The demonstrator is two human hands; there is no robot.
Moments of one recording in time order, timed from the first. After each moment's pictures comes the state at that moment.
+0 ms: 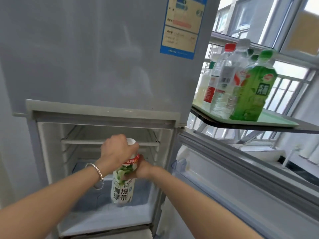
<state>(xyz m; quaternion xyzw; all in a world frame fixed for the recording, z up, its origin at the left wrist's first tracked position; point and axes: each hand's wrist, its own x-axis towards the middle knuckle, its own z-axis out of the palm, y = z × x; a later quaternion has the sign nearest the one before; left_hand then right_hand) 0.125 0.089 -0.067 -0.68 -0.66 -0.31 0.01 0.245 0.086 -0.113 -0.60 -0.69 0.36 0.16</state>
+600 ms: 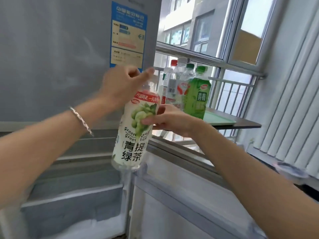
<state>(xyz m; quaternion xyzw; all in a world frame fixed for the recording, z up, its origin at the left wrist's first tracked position) 0.218 0.005 0.156 -0.79 -0.33 -0.52 -0.06 0.390 -0.037 0.117 -0.50 -0.69 0.37 0.36</state>
